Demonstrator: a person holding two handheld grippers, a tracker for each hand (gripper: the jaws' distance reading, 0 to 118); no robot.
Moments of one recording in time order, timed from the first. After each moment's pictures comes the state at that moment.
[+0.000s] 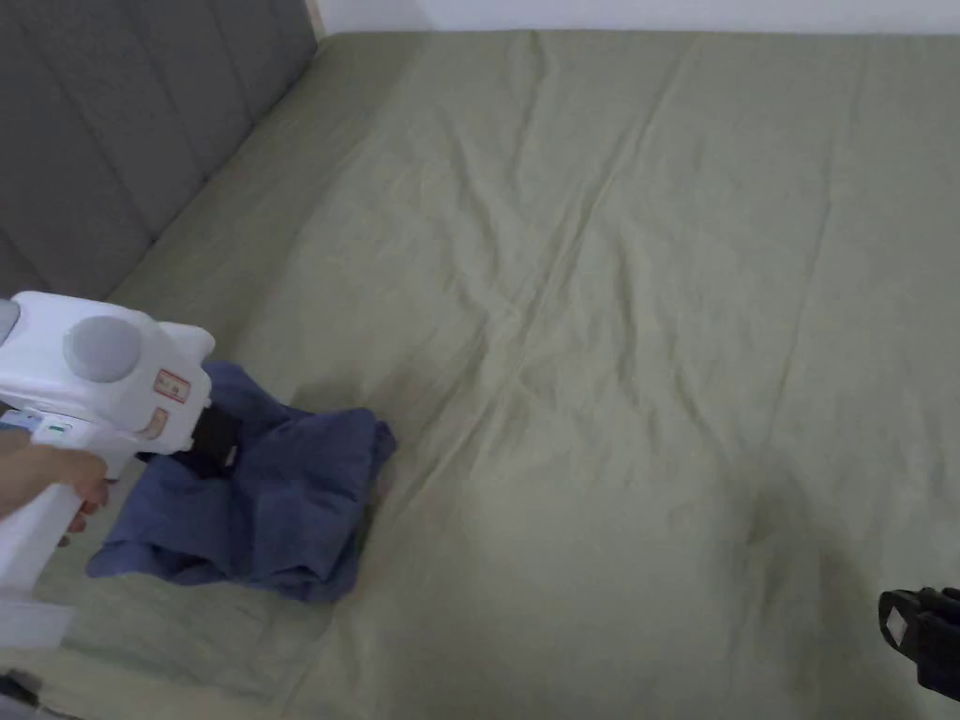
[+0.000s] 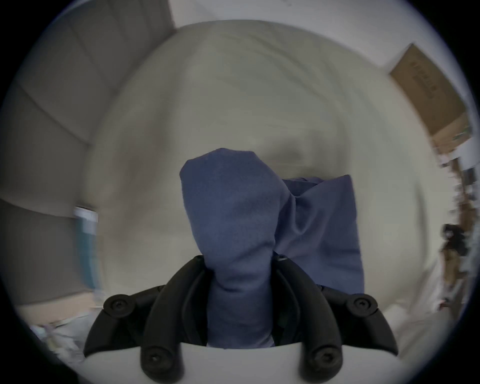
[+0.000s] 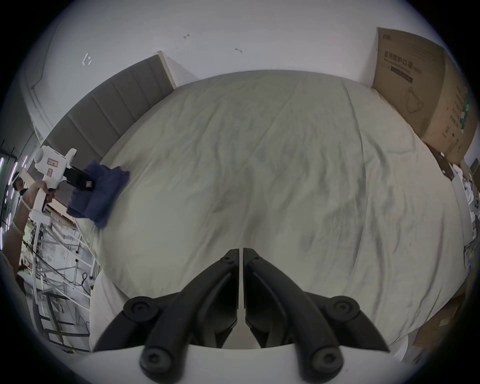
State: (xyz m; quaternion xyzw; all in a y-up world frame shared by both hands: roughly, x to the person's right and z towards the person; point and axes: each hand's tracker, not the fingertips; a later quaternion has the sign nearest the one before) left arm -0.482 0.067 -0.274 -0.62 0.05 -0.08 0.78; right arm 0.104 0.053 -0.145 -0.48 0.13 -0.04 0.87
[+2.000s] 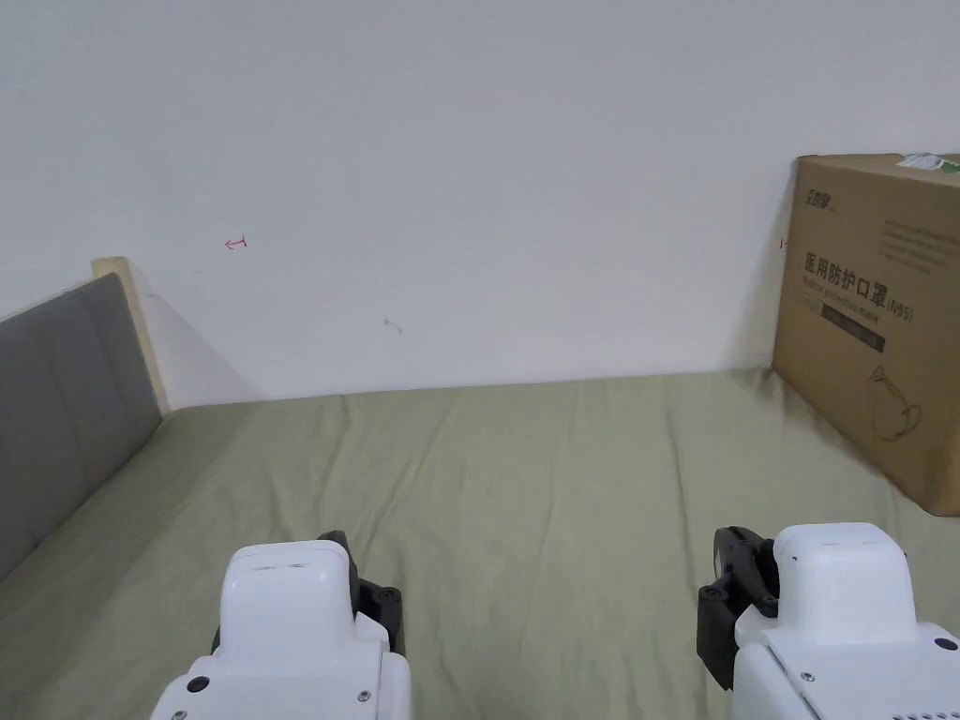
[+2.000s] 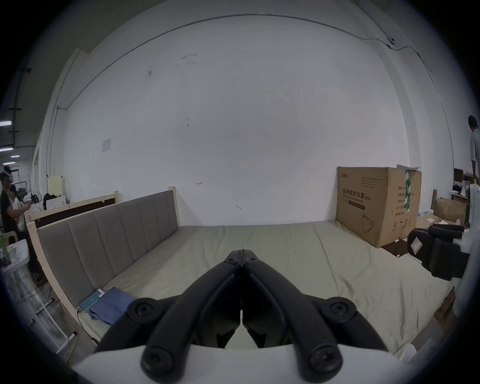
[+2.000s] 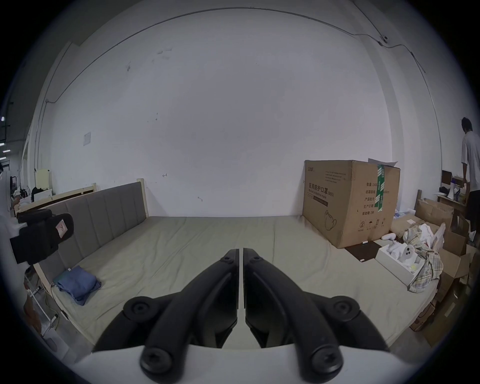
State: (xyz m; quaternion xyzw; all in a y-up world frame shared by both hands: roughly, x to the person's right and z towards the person) left arm -0.089 0.243 -0.034 -0.04 0.03 -0.03 1.00; right arm 0.140 0.237 -0.024 -0.08 -0.02 -0.01 1.00
